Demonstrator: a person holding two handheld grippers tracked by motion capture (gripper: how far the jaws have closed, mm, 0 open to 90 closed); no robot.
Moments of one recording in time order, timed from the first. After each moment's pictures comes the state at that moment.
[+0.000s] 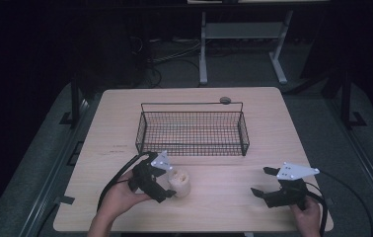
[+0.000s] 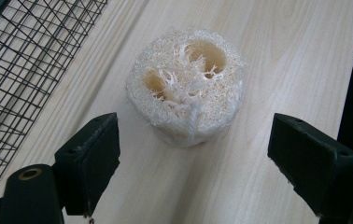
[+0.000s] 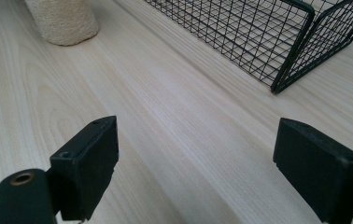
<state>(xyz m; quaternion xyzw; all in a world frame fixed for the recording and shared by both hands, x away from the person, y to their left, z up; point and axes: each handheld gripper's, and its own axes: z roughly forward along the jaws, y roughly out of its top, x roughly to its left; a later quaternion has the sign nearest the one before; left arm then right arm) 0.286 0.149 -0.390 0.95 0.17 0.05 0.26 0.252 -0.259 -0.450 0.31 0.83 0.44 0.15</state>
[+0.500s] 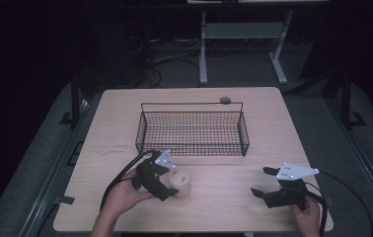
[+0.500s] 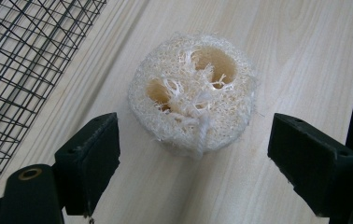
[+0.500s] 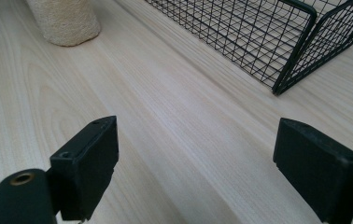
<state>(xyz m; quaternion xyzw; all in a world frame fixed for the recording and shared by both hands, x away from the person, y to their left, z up) 0.292 0.143 -0.395 0.95 0.18 0.04 0.26 0.252 -0.258 -0.450 0.30 0.83 0.44 0.15</state>
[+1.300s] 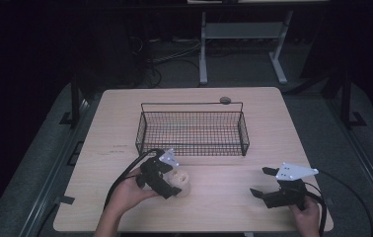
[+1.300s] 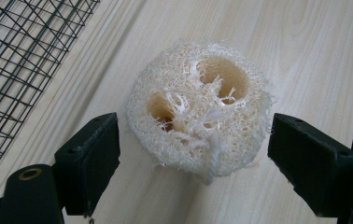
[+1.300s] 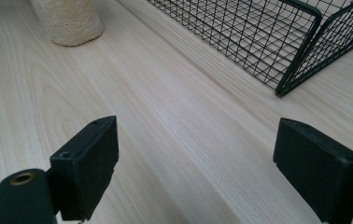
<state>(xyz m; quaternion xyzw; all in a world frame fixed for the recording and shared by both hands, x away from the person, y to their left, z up) 0.301 0.135 -0.403 0.95 0.18 0.02 0.26 0.251 -0.257 -0.449 0.30 0.84 0.44 0.15</state>
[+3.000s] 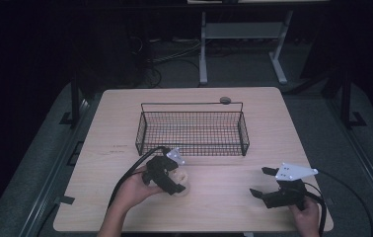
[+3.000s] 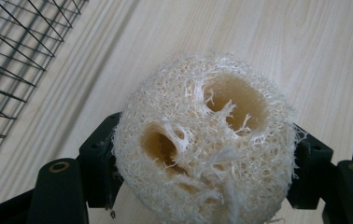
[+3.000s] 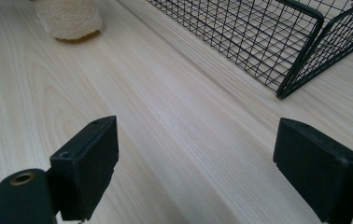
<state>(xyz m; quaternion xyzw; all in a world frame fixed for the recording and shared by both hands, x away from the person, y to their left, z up) 0.312 0.121 -0.404 0.95 0.18 0.00 0.25 0.251 -0.255 -0.449 0.30 0.84 0.44 0.15</state>
